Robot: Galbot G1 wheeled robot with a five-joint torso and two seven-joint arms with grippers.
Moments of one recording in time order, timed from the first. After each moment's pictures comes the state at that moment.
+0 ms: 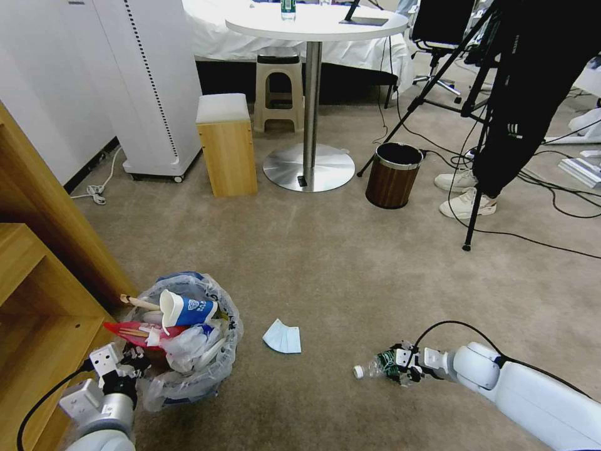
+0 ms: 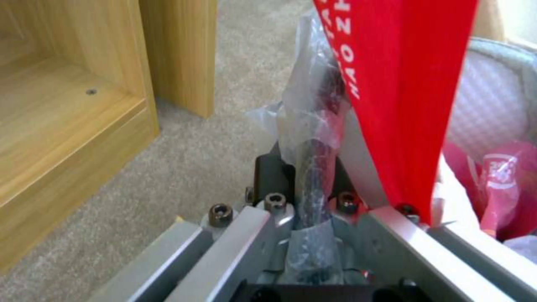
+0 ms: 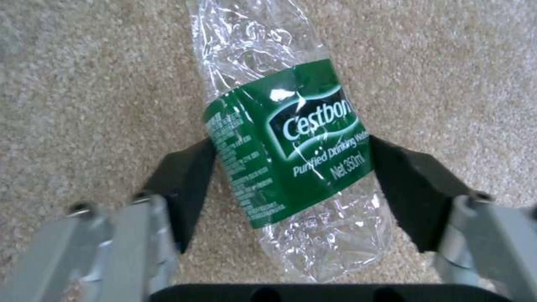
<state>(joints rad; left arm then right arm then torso) 1.68 -1.42 -0.79 -2.11 -0.53 0.28 -0.24 -0.75 0.69 -0.45 1.25 0.02 -0.03 -0.46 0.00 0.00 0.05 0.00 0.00</state>
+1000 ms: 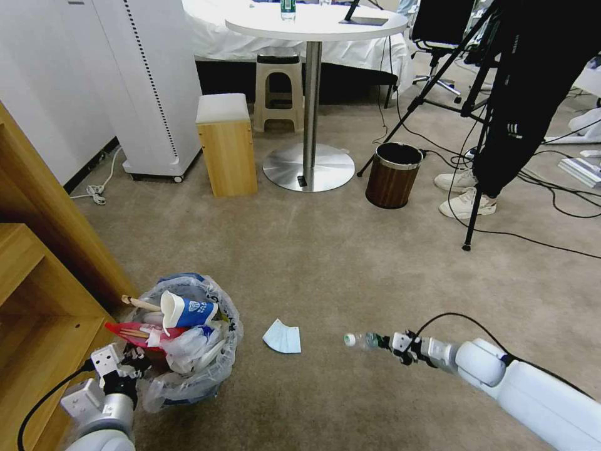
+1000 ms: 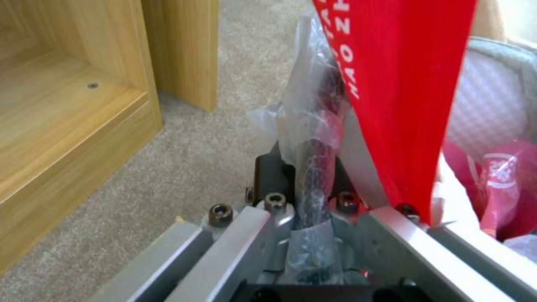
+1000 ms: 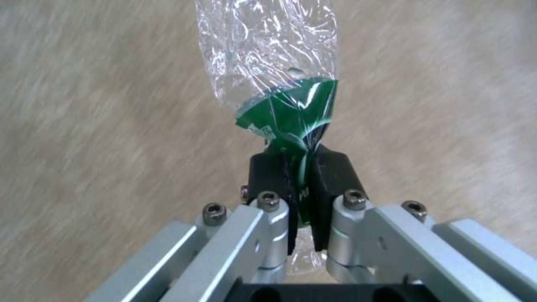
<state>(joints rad) 1.68 -1.41 -0.78 -2.08 -0.53 0.28 -0.24 -0.80 0.66 -0.30 1.39 0.12 0.08 -0.38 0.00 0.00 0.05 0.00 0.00</state>
